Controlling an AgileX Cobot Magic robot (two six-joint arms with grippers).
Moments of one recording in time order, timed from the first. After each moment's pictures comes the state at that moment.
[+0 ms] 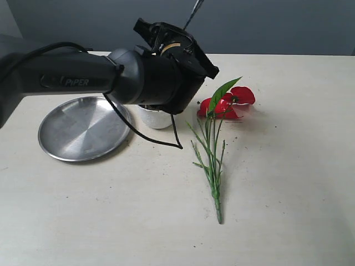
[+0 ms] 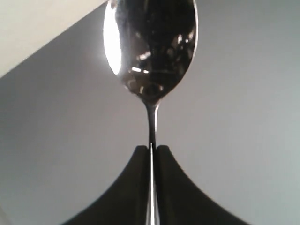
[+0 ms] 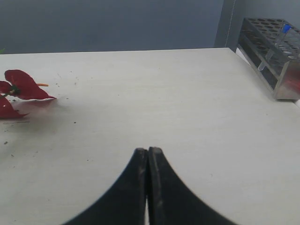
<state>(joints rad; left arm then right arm) -0.70 2.11 -1.48 -1.42 -0.78 -1.54 -0.04 0.01 0.00 0.06 0.37 -0.09</state>
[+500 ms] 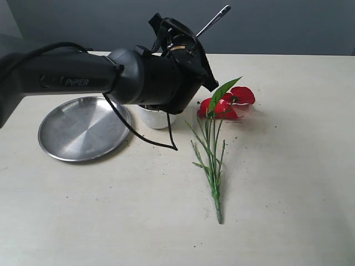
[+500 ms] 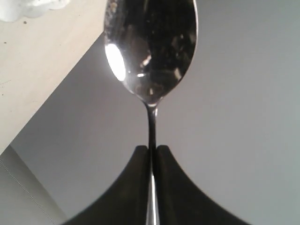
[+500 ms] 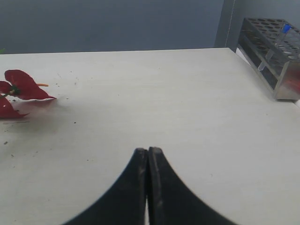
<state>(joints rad) -0.70 2.11 -1.48 -1.42 -0.69 -1.30 -0.04 0.01 0.00 0.06 0.37 -0.09</state>
